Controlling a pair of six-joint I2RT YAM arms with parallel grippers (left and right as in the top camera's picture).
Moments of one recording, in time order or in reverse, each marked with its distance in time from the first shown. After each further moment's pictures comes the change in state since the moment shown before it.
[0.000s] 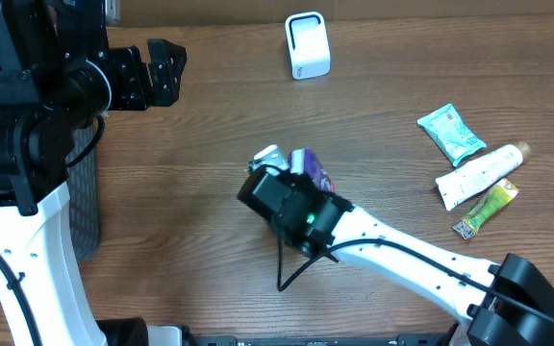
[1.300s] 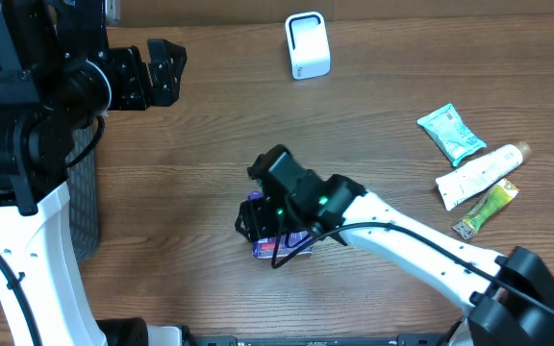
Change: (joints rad) left arm 0.000 0.000 0.000 0.000 0.000 0.000; right arm -0.102 0.008 -0.005 0.009 -0.731 0.372
